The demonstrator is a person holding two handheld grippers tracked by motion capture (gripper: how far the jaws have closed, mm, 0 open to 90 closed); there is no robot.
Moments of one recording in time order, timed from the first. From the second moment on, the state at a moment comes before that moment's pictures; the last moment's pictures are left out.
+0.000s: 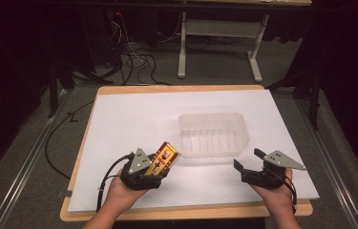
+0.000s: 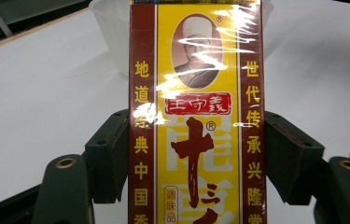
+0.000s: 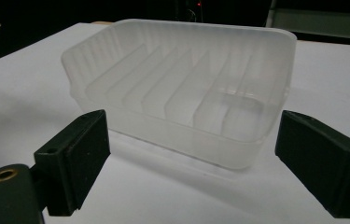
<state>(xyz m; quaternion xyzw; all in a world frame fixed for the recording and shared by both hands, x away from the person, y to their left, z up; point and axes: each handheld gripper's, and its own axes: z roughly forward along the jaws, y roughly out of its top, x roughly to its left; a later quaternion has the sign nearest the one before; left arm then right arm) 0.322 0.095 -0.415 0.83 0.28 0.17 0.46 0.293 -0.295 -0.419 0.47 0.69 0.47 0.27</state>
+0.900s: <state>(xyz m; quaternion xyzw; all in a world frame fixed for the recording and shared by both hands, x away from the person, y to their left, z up) 0.323 0.046 -0.415 0.82 0.25 0.20 0.48 0.329 -0.251 -0.383 0.46 0.68 0.51 0.25</state>
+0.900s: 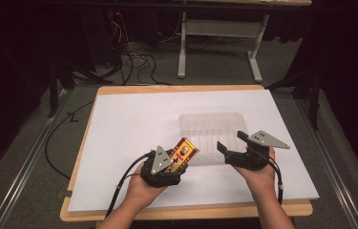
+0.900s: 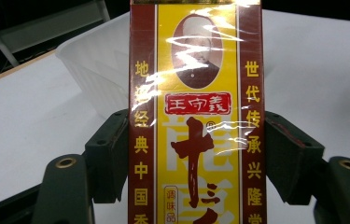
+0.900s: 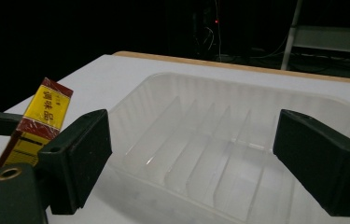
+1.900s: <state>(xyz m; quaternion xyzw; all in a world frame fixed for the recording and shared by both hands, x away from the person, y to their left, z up) 0.301 0.023 -0.423 0.82 0.24 0.21 0.48 0.303 -0.207 -0.394 0.42 0.71 0.53 0.17</state>
